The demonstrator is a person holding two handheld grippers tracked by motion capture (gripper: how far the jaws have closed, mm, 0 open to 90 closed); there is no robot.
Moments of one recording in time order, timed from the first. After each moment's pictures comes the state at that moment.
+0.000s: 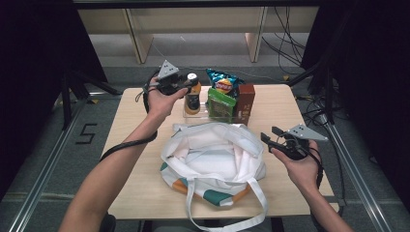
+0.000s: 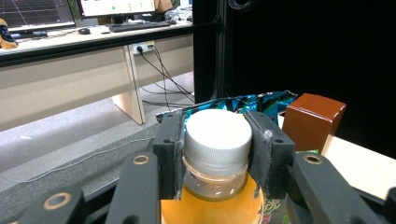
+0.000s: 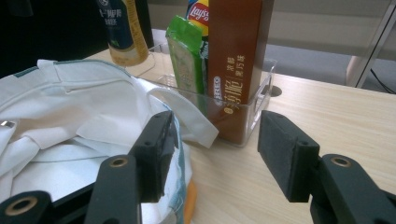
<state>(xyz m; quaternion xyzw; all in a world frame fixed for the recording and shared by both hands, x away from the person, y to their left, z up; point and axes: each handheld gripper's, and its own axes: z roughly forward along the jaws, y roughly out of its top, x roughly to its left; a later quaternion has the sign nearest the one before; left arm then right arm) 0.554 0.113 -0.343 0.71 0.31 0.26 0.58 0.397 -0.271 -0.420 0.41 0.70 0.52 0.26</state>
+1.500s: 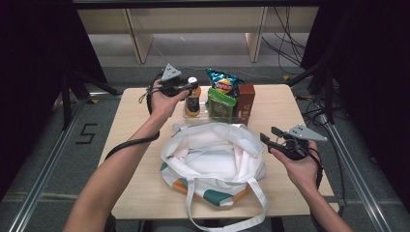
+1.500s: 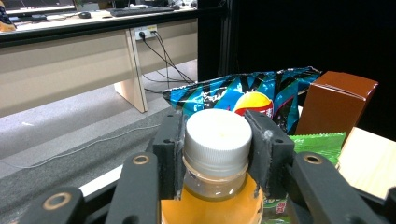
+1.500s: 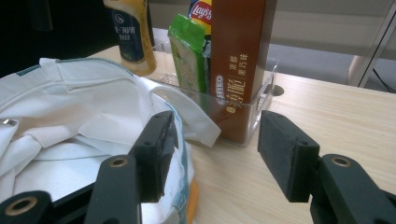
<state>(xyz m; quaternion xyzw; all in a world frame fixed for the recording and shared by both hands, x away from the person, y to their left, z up) 0.570 0.111 -0.366 0.71 0.33 0.26 0.56 0.395 -0.269 -0.419 0.42 0.71 0.51 0.26</state>
